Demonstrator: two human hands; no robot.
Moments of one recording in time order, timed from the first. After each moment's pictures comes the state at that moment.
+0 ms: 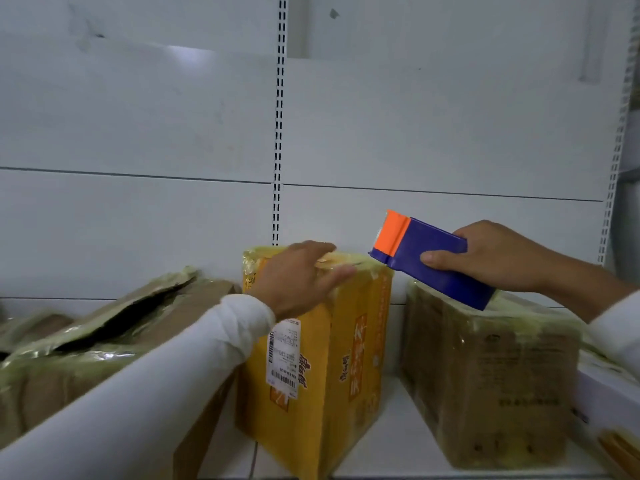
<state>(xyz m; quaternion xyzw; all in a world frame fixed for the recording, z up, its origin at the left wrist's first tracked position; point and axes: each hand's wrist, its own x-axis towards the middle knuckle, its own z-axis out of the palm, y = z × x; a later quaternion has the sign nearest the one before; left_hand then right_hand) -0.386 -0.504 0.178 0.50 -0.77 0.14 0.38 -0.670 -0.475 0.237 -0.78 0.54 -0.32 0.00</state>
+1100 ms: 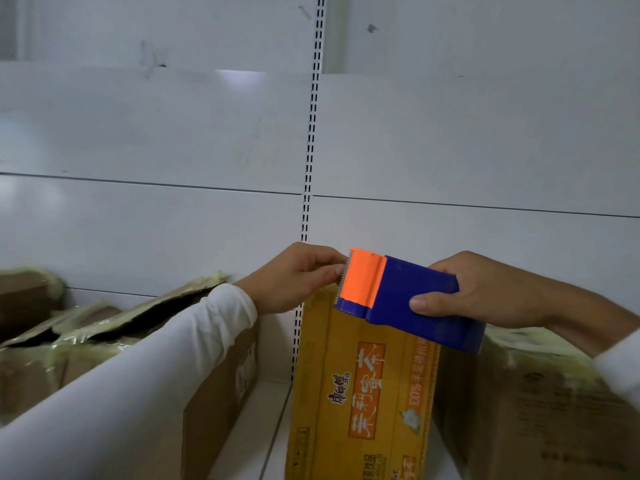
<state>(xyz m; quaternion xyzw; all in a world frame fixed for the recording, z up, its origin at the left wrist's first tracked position) -0.377 -0.475 0.205 0.35 -0.83 -0.12 0.42 -0.658 -0.495 0.231 -0.91 0.30 -0.22 0.21</state>
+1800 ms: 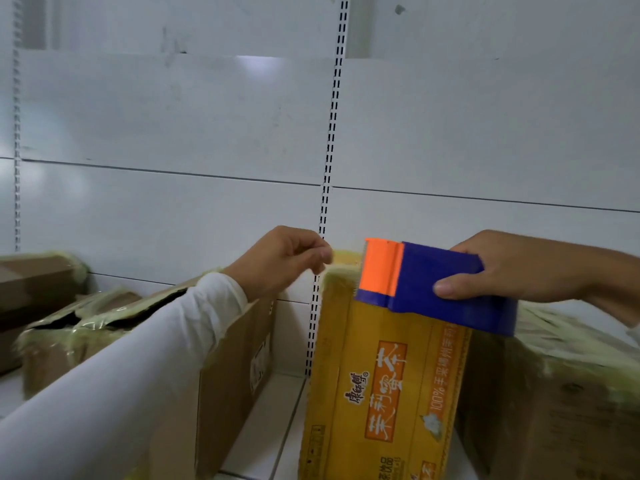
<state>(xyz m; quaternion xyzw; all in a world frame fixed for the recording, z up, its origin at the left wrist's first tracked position) -0.339 -0.475 0.203 0.45 -0.76 -0.03 0.46 -0.651 -0.511 0.257 -0.93 0.30 -0.15 0.16</state>
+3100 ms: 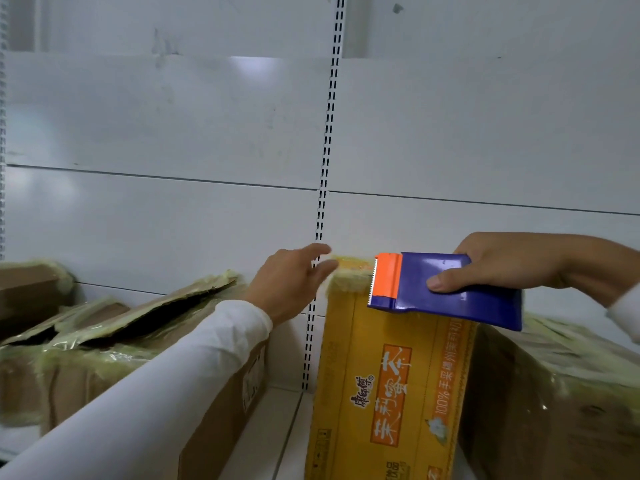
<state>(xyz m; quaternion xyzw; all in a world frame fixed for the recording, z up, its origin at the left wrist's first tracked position) -0.346 -0.535 0.181 0.56 -0.69 0.18 0.42 -0.635 -0.544 0.274 -0.87 0.45 -0.10 0.15</state>
